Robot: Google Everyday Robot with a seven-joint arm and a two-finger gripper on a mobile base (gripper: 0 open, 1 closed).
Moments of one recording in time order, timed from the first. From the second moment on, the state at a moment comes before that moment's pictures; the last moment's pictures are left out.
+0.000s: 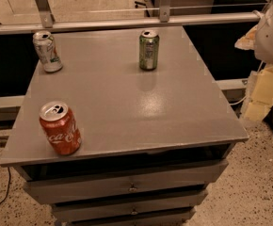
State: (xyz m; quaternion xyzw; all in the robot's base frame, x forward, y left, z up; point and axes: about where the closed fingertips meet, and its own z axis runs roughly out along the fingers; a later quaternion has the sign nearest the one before) arm 0.438 -0.217 0.976 -0.60 0.78 -0.03 0.16
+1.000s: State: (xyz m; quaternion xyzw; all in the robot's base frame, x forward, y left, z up) arm 0.539 -0.233 0.974 -0.55 0.80 -0.06 0.22
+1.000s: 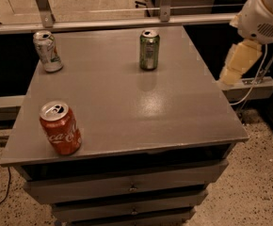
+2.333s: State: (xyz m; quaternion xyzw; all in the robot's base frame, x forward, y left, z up) arm 0.707 -0.161 0.926 -0.44 0.79 0.11 0.42
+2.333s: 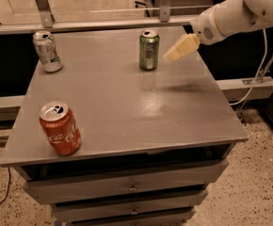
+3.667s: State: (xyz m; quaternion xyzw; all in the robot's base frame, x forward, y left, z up) arm 0.698 -0.042 0.914 -0.46 0.68 0.32 0.47
